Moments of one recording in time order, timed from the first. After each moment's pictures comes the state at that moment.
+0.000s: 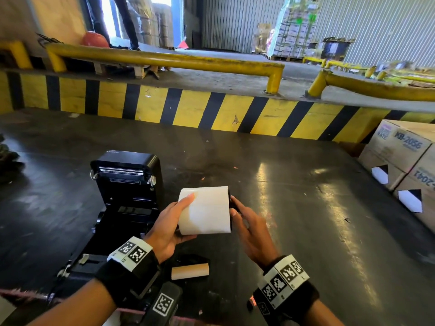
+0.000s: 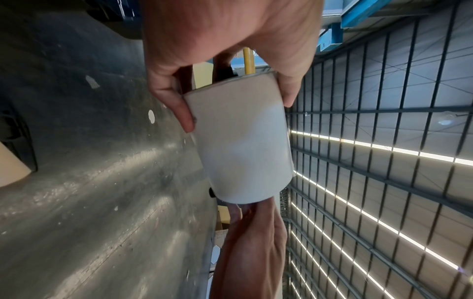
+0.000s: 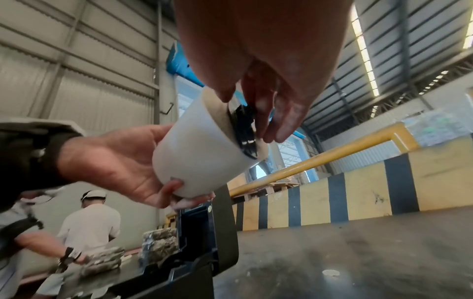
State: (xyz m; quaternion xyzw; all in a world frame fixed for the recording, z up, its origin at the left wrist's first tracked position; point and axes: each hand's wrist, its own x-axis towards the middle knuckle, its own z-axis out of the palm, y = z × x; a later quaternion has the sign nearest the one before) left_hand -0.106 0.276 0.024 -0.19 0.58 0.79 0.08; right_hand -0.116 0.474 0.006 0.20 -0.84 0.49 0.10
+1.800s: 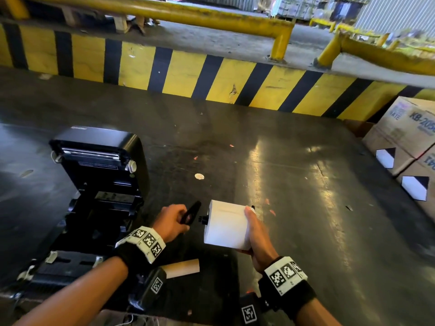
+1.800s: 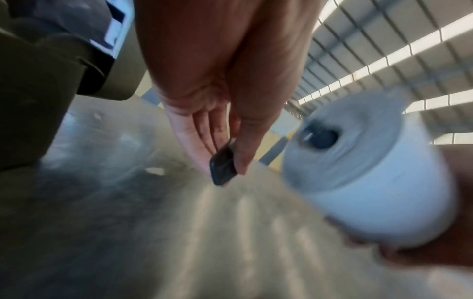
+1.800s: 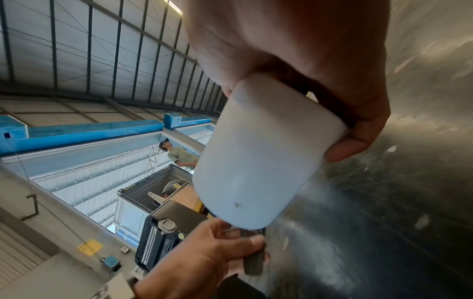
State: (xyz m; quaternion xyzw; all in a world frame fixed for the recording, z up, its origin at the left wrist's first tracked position) left_hand -0.189 0.264 -0.077 -0.01 0.93 0.37 0.09; right_hand -0.158 0.485 -0.048 -0.19 -0.66 0.71 -0.15
